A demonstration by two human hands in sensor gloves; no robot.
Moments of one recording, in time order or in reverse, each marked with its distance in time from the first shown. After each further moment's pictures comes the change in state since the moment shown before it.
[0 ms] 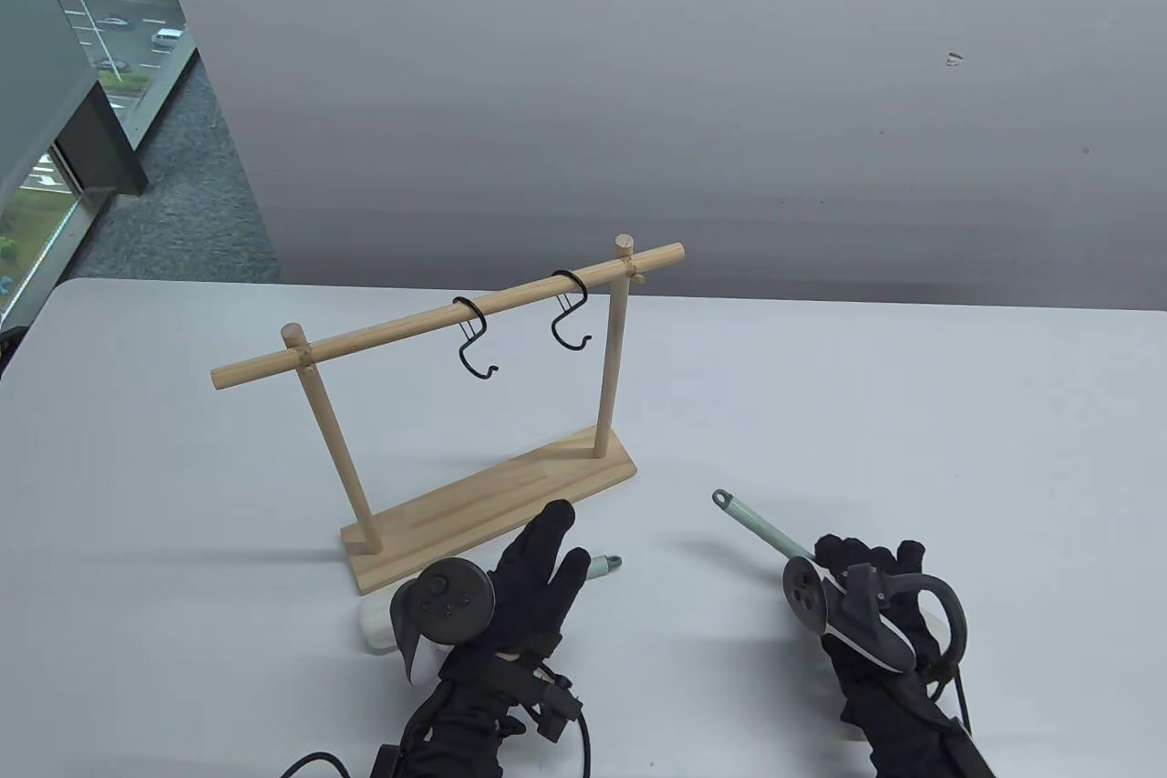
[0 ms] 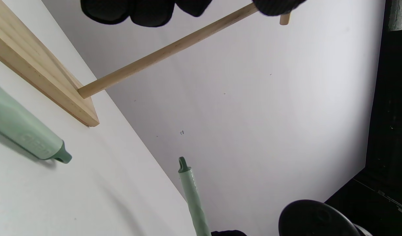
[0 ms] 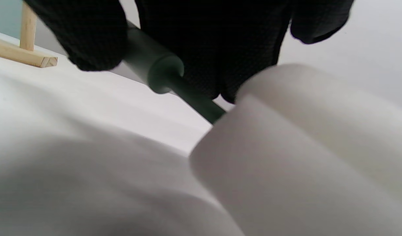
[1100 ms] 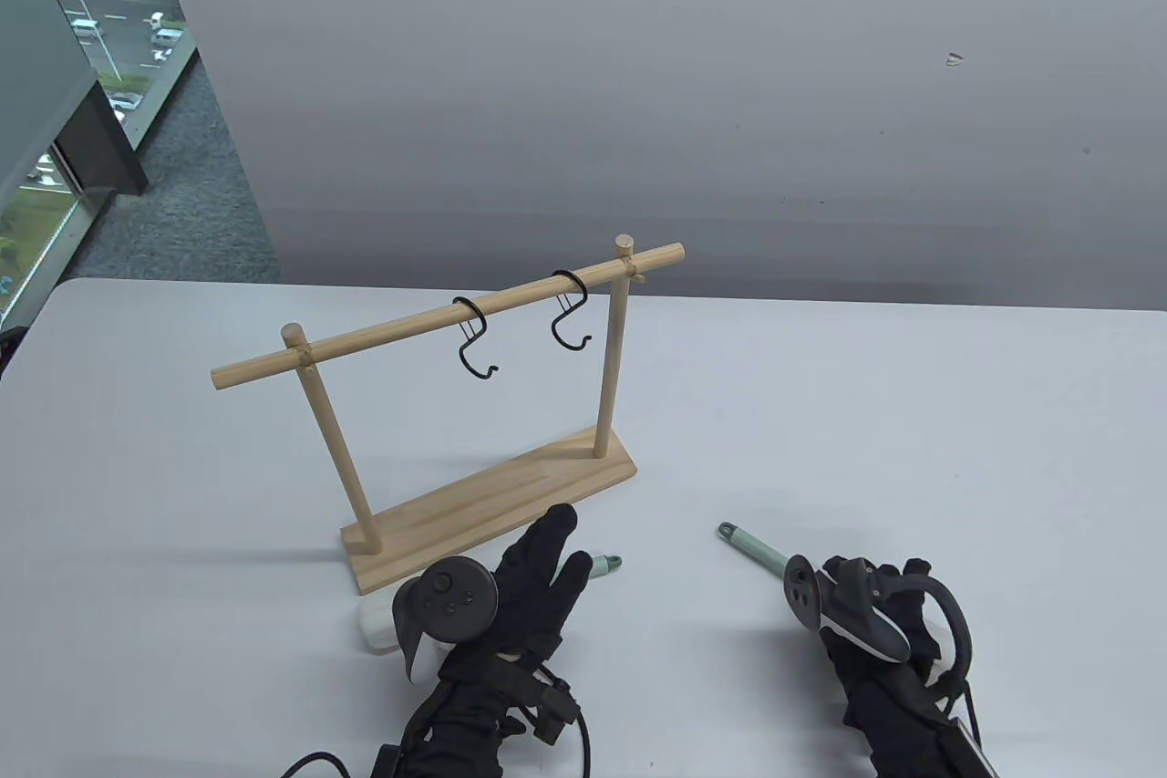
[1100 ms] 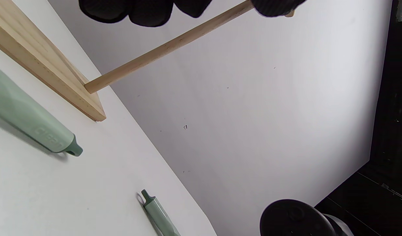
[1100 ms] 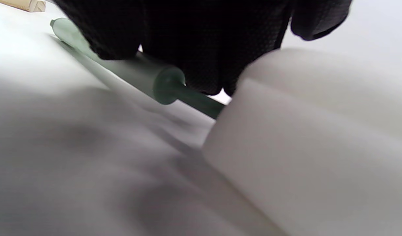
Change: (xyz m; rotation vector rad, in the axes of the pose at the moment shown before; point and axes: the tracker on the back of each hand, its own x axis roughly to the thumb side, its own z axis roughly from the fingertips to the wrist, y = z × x) left_hand -0.002 -0.002 0.000 -0.030 0.014 -0.012; right_hand -0.002 0.011 0.000 0.170 0.008 0.030
